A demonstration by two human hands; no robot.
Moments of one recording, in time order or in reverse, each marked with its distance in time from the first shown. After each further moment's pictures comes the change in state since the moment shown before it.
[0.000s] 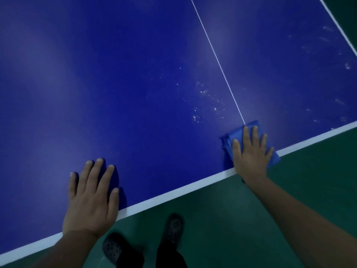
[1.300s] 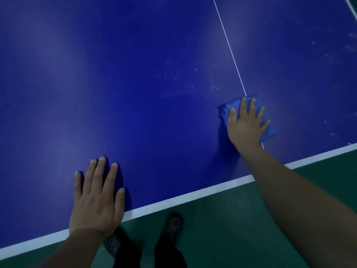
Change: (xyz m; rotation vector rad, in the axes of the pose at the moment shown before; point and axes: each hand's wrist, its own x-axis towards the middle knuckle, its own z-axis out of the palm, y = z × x) left_hand 0.000 0.002 -0.002 0.002 -0.037 -0.062; right_hand 0.085 -0.089 -0.014 0.049 0.061 0.002
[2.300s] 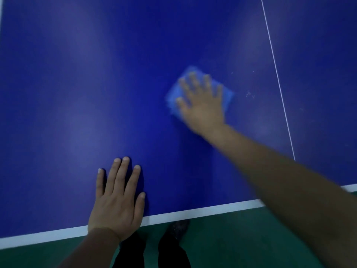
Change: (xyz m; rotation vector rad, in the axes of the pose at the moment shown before) left_hand 0.001 -0.004 0.002 0.062 -0.054 0.021; right_hand -0.019 -0.184 0.036 -0.144 0.007 -0.745
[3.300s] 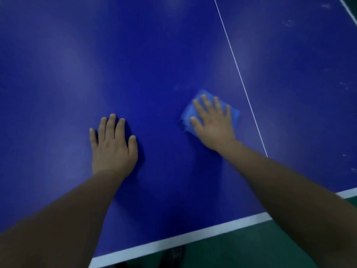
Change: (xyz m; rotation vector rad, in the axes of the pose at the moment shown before) left_hand 0.179 0.018 -0.032 -0.188 0.171 -0.259; right_hand -0.007 0.101 -0.013 0.039 -0.014 0.080
